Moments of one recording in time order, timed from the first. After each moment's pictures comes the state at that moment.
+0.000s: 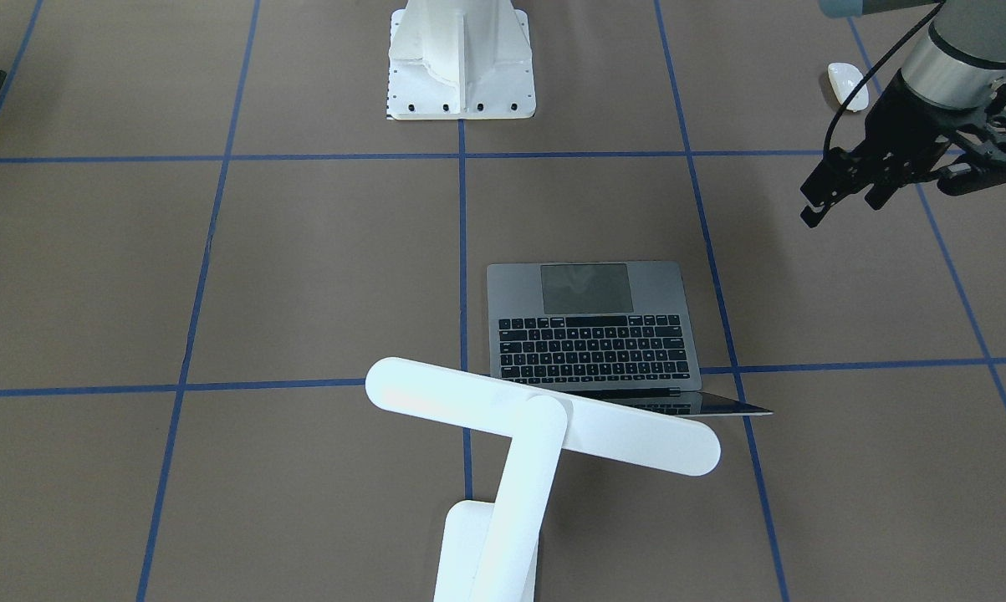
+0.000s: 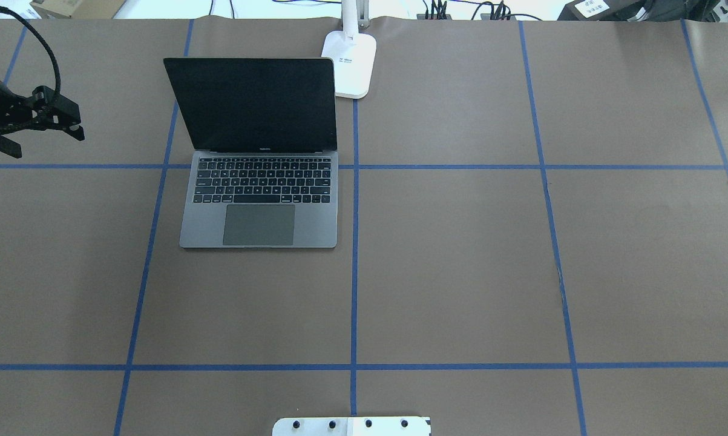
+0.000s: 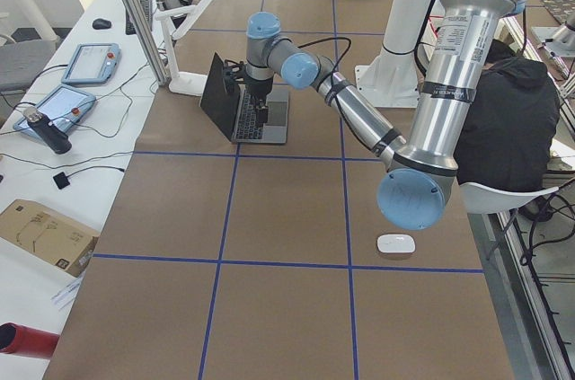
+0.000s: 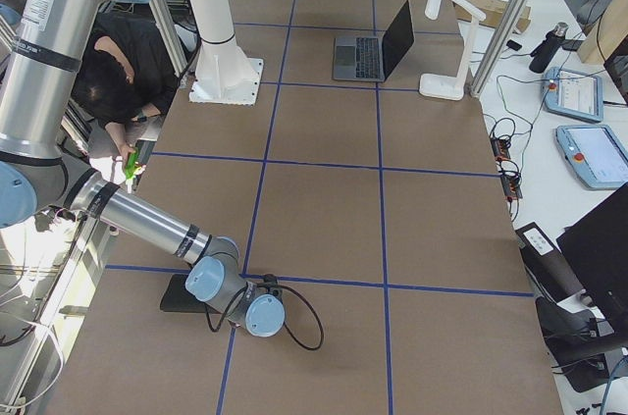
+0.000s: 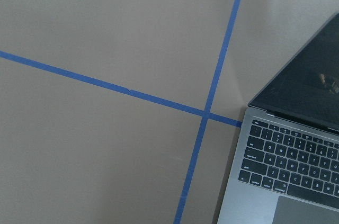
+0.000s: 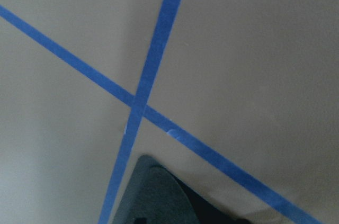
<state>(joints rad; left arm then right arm) -1.06 -1.79 -2.09 -1.46 -2.16 -1.05 1.33 -1.92 1.38 -1.72 2.67 -0.90</state>
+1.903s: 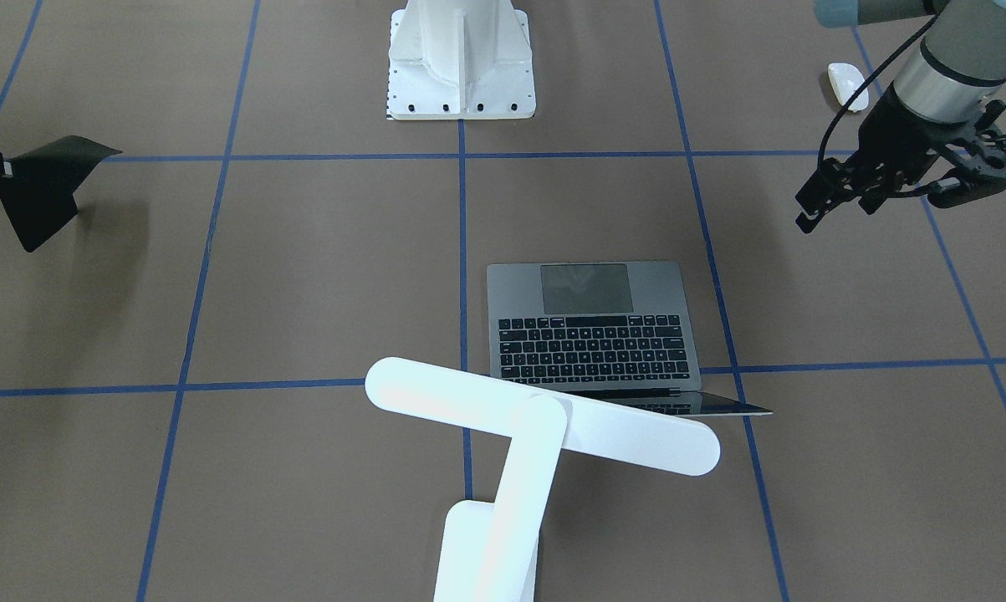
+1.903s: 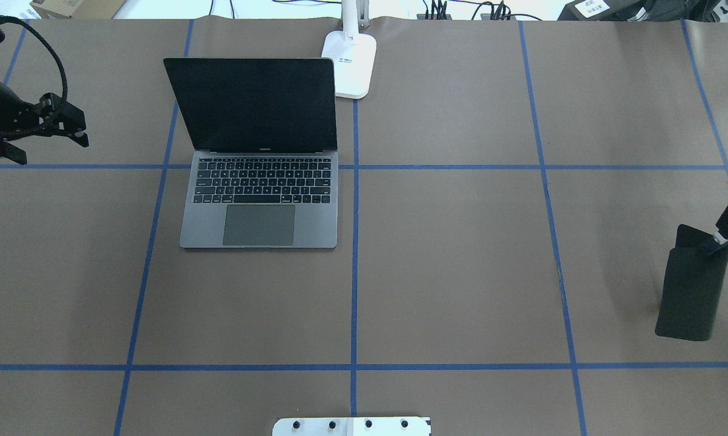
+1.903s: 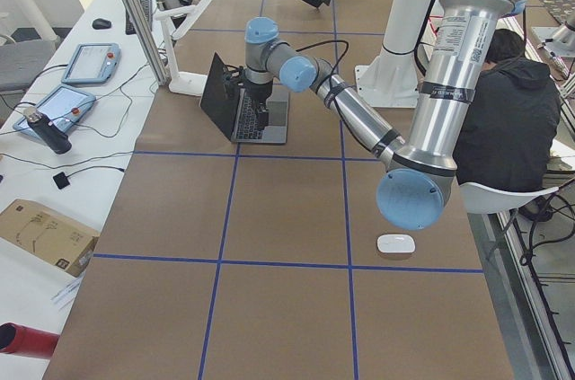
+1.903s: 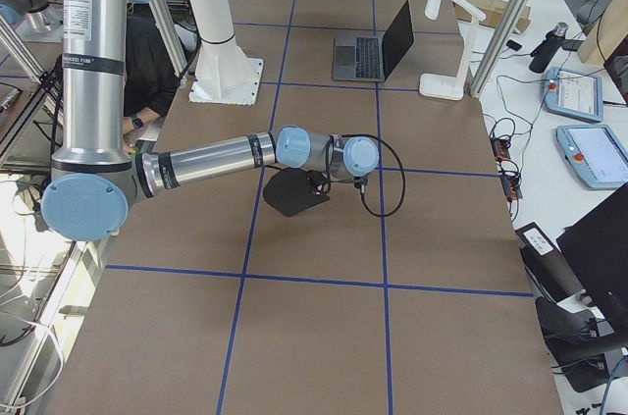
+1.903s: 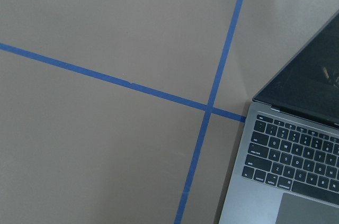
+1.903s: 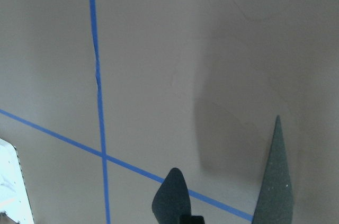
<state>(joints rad) -1.05 -1.79 -2.06 -1.46 -2.17 -1.06 1.22 -1.61 1.87 -1.98 2.82 0.00</state>
